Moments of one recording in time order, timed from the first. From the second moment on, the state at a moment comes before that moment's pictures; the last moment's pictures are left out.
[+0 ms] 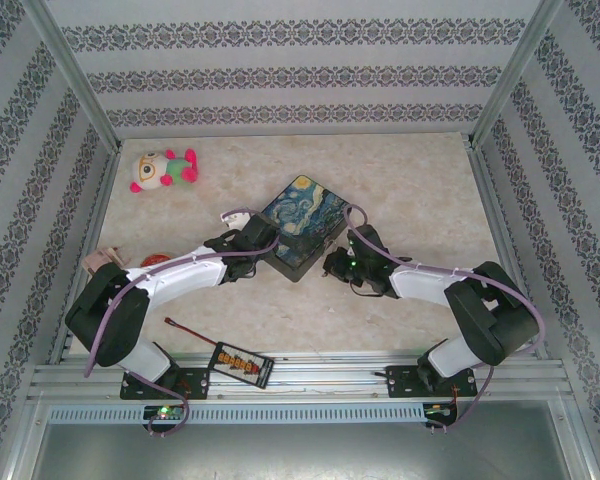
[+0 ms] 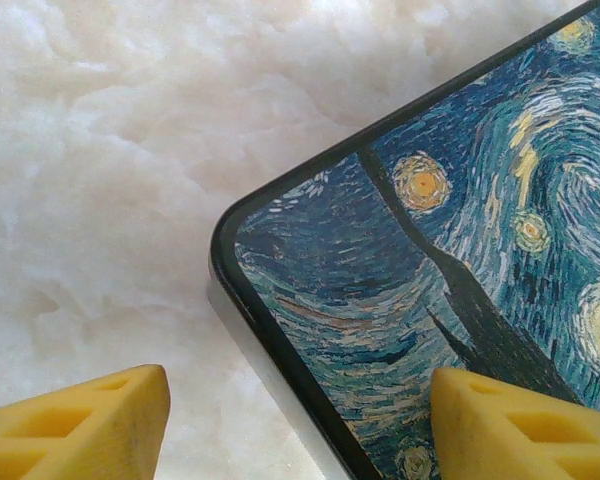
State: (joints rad) left arm -0.67 1.54 0.90 -0.31 -0.43 -0.96; right arm 0.53 1.50 0.59 0.11 -0.26 0.97
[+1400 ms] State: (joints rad) left arm -0.65 1.49 0.83 -0.23 -0.39 -0.98; right arm 0.39 1.59 0.67 0.21 -0.33 0.88
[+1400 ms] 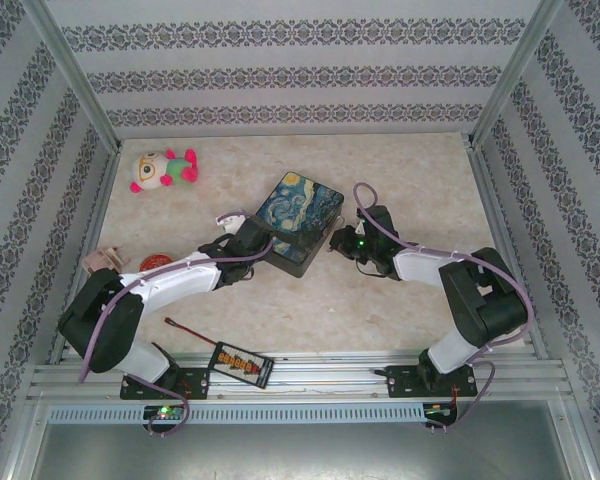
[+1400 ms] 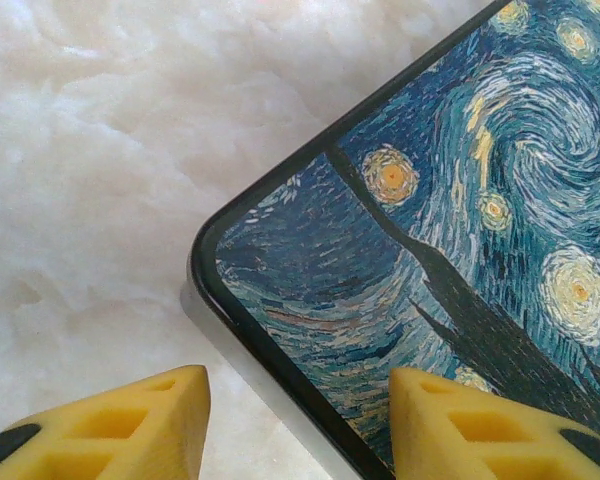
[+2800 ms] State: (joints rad) left arm -0.50 1.46 0.83 -0.21 -0.20 -0.88; right arm 0.28 1.16 0.68 -0.58 -0.23 0.52
